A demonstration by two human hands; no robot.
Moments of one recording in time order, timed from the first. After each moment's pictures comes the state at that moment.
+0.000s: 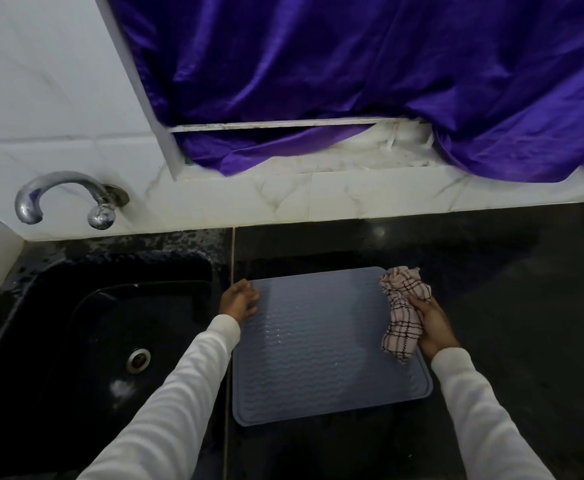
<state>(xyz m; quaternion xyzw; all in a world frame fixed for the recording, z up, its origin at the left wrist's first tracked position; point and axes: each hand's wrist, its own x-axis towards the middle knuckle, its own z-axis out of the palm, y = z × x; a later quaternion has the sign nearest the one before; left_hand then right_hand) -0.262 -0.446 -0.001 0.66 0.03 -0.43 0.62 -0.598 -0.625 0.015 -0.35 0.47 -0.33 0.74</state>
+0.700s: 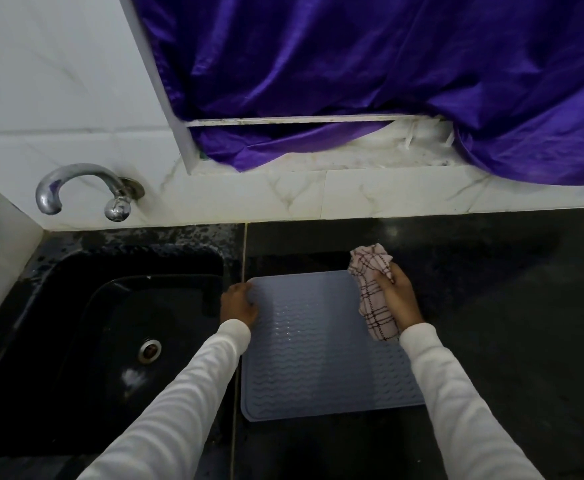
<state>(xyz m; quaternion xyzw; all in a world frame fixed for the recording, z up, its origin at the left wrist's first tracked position) -0.248 -0.422 -0.020 0.90 -0.28 -0.22 0.26 -0.508 -0.610 0.043 -0.61 0.44 -0.28 0.59</state>
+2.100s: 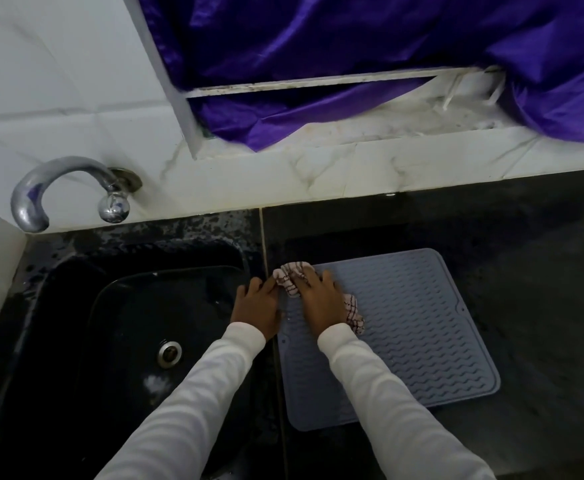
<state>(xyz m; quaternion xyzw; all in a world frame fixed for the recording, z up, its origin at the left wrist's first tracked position) -0.210 -0.405 -0.016 0.81 -0.58 -0.12 -0.05 -0.331 -0.504 -0.055 -0.93 0.36 0.01 0.09</state>
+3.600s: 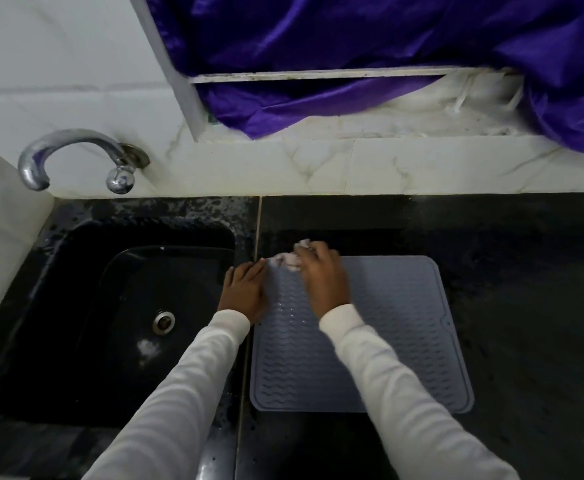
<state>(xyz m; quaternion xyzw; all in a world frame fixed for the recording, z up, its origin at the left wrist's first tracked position) -0.235 -0.410 -0.024 0.86 -0.48 -0.15 0.06 -0.369 -0.541 0.001 -0.91 0.32 -0.21 0.16</state>
